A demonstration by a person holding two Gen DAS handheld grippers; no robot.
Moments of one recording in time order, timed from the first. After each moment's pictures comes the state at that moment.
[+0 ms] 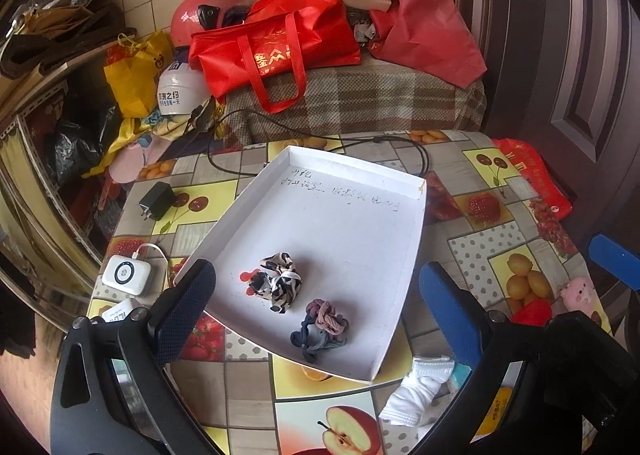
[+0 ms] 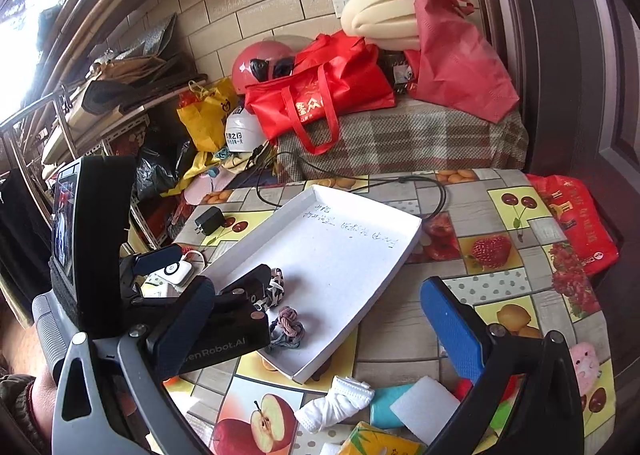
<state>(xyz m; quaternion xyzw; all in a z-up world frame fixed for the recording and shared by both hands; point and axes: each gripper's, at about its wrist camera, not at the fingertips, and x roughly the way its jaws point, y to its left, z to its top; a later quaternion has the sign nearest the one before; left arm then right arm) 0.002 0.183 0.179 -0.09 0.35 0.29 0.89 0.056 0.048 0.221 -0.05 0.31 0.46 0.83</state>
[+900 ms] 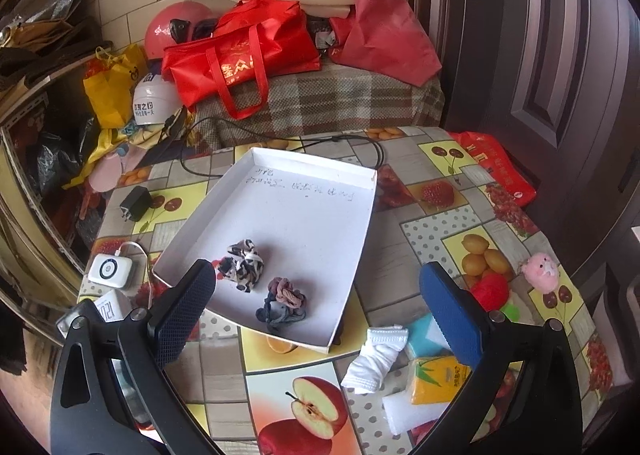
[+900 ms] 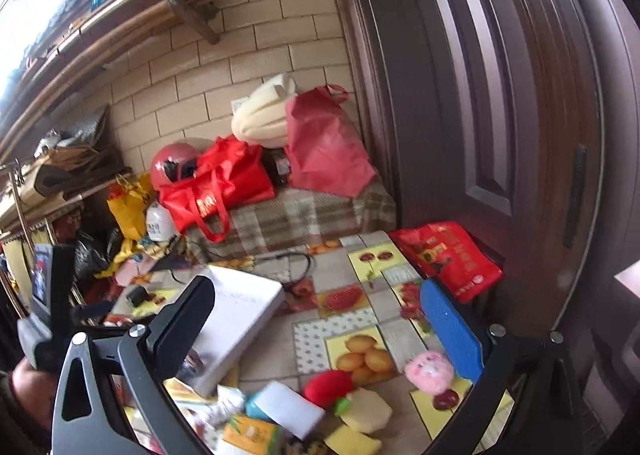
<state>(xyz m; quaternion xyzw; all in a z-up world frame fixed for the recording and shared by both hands) -0.021 0.140 0.181 -0.09 0.34 0.24 0.90 0.057 -0.118 0.257 0.01 0.21 0.31 0.93</state>
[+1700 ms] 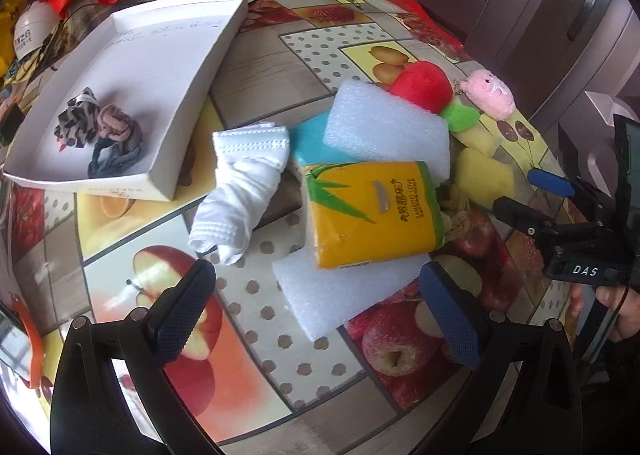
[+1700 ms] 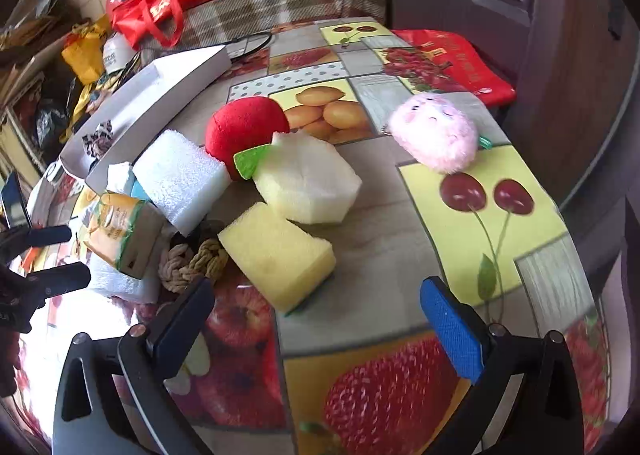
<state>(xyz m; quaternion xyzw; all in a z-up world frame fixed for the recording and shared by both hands) 0.002 0.060 0.041 -0.10 0.52 0.05 0.85 0.085 -0.121 0.064 -0.11 0.45 0.30 0.83</state>
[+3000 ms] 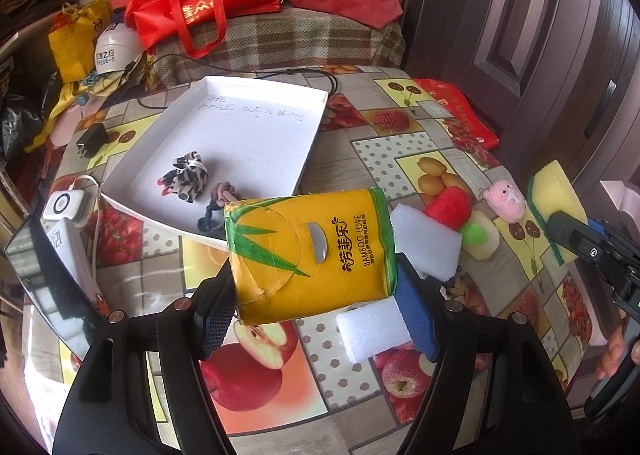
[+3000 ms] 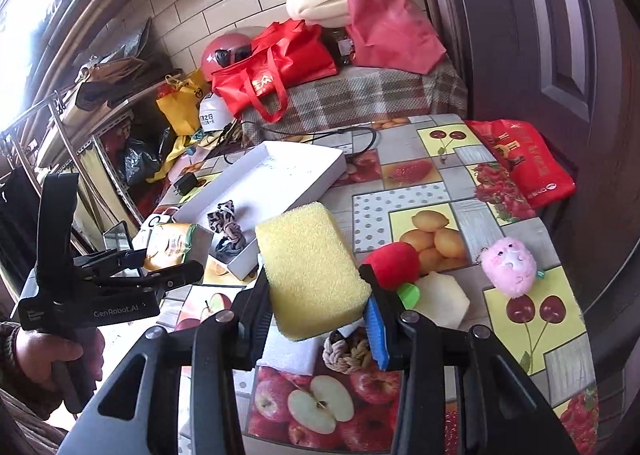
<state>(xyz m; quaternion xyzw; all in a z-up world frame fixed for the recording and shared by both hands) -0.044 0.096 0.131 -0.13 0.40 0.17 0.89 0.051 -0.094 0.180 -0.03 0.36 0.43 0.83</state>
